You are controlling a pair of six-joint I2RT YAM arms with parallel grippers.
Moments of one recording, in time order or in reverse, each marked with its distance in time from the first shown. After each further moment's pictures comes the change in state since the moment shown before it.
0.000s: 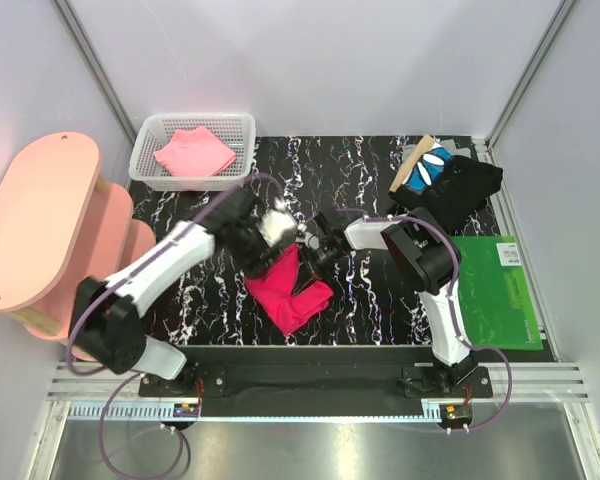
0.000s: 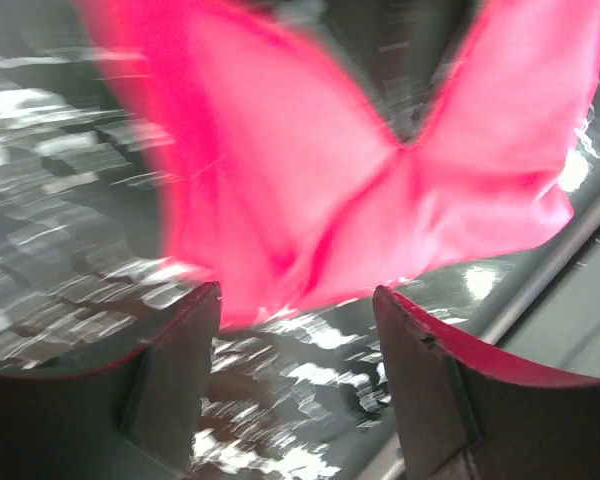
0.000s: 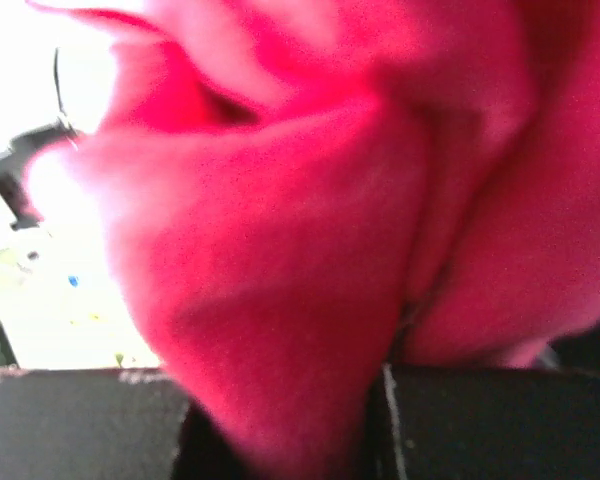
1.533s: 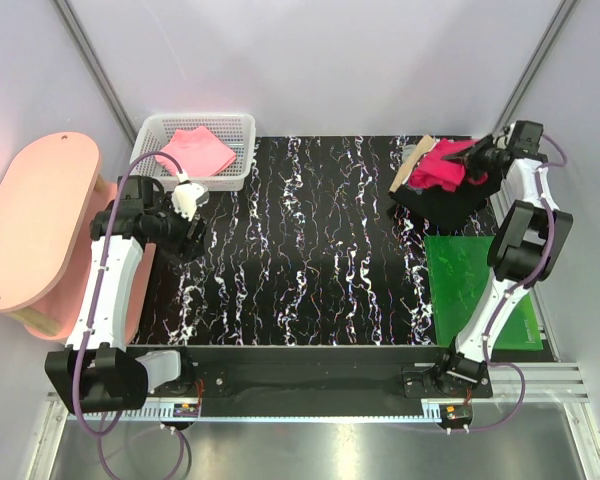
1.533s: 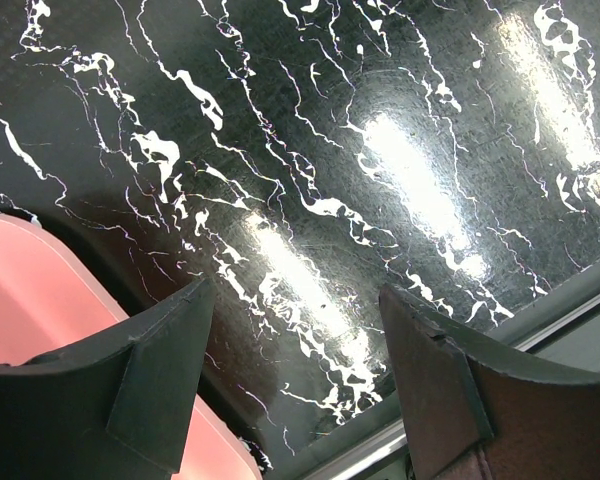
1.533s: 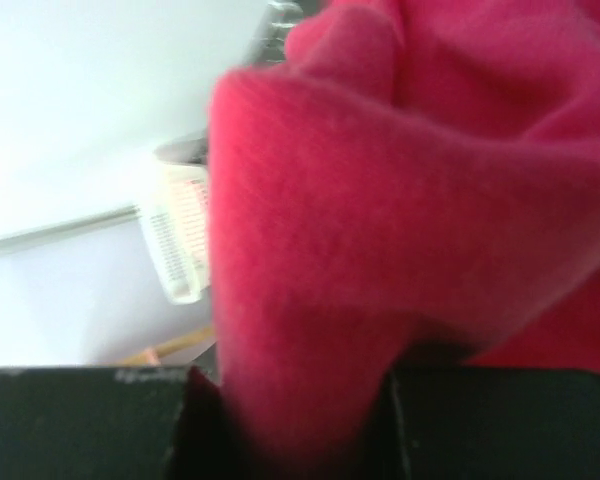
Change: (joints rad) left arm 0.633 -0.272 0.071 -0.170 0.155 0.142; right arm -0.980 -0.104 0.509 -0.060 0.224 0.301
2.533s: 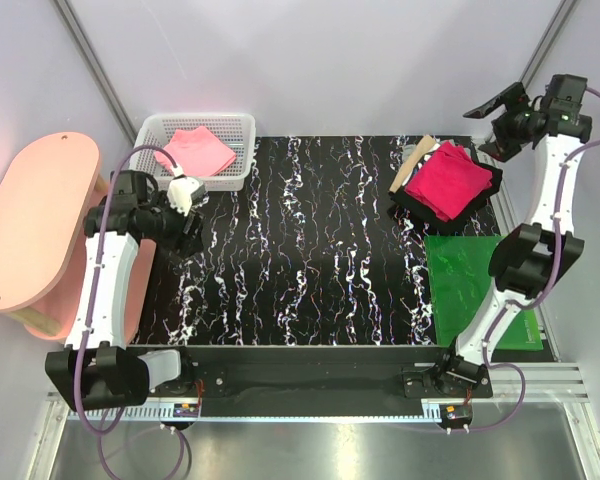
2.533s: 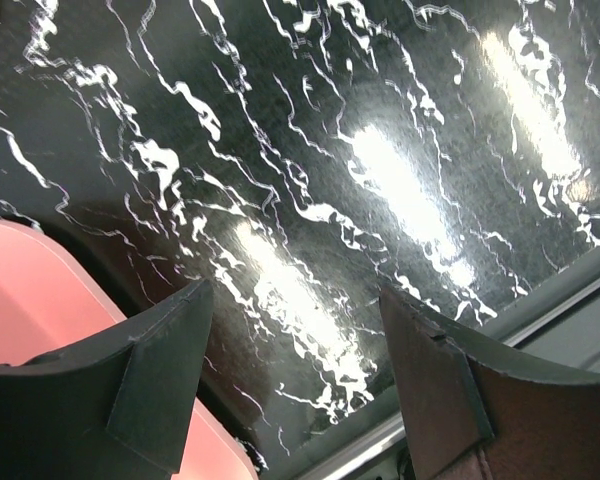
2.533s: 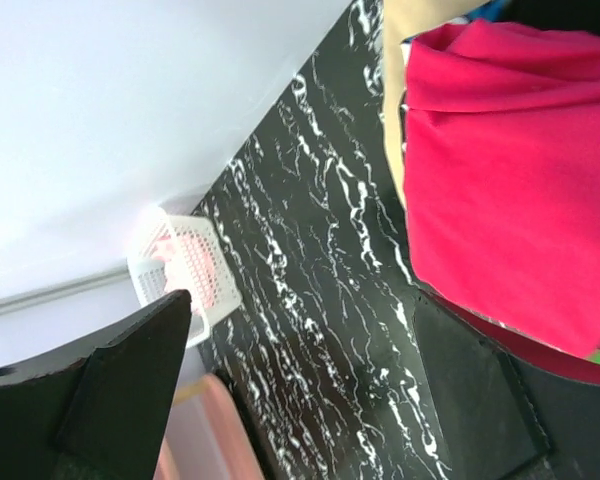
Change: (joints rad) left arm 0.028 0.011 0.053 -0.047 0.049 0.006; right arm -0.003 -0.108 0.393 -0.478 0.277 -0.038
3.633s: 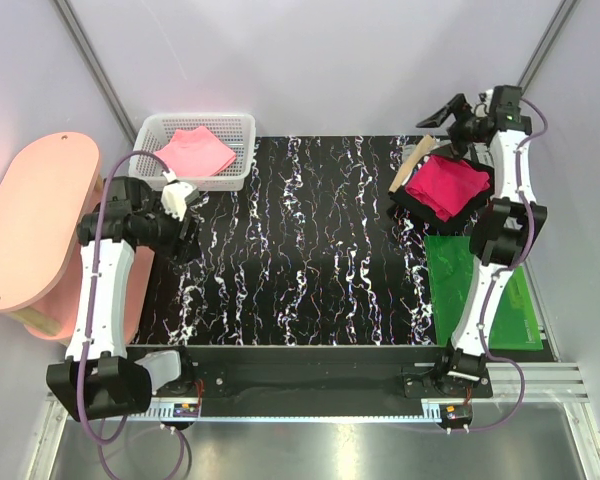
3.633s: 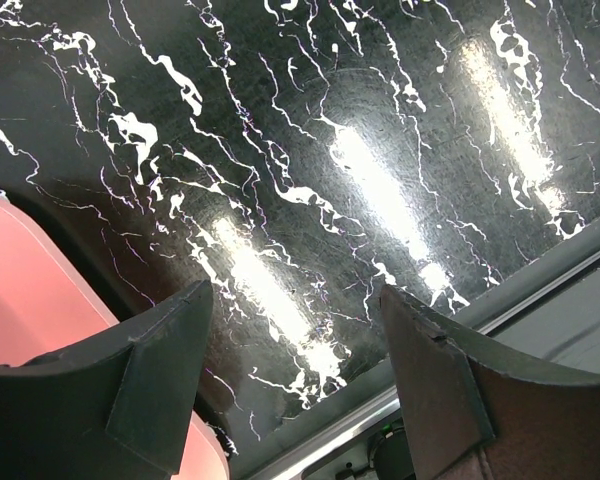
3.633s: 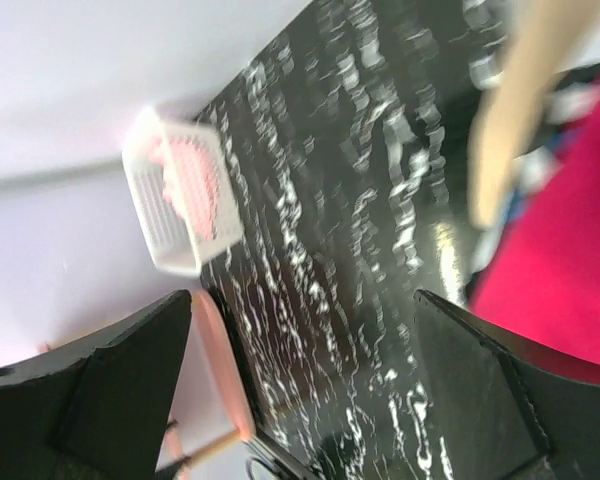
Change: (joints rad) left arm 0.040 -0.040 -0.011 -0.050 0.027 -0.027; right arm 0.121 0.388 0.193 0.093 -0.233 -0.040
